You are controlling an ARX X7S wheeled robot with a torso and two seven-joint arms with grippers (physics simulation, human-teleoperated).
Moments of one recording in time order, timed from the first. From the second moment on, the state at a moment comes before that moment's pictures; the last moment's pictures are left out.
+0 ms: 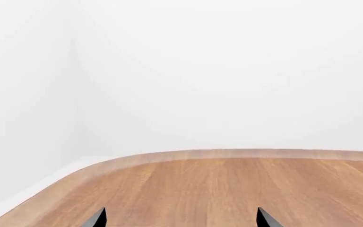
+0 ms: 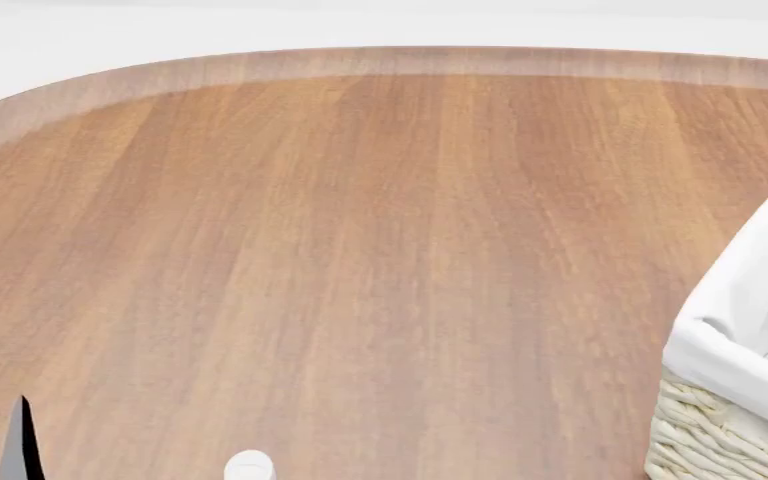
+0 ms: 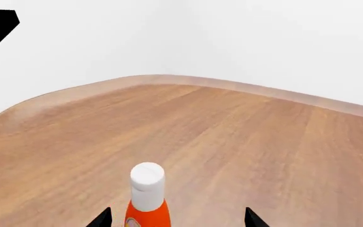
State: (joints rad) left arm 0.17 -0.35 0.08 0.63 -0.26 -0.21 -0.33; right arm -0.02 0.43 -0.45 -0.43 0.31 0.25 0.00
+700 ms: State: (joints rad) left arm 0.17 -0.36 0.08 0.65 -0.27 -0.20 -0.35; right arm 0.10 0.37 -0.50 -0.28 0.32 0.30 -0.03
